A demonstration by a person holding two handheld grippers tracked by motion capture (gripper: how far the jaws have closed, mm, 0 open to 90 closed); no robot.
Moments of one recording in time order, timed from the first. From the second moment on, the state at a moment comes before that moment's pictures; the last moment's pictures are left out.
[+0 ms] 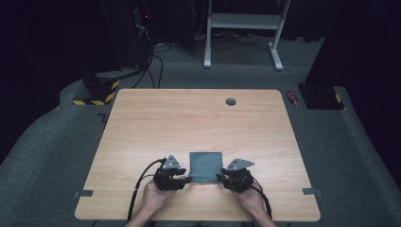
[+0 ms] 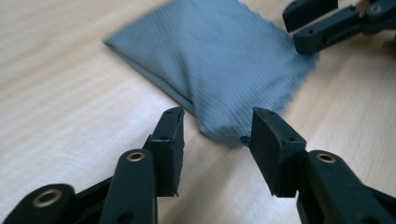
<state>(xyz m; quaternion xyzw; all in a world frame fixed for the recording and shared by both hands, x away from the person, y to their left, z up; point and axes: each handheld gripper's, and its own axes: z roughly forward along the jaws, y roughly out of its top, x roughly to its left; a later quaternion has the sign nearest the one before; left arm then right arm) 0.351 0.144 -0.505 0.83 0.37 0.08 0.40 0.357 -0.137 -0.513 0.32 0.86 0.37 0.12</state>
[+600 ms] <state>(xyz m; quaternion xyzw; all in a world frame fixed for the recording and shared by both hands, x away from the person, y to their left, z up) 0.421 0.119 -0.501 0.82 0.45 0.10 0.34 0.421 -0.130 -0.508 0.41 0.82 0.37 0.14</state>
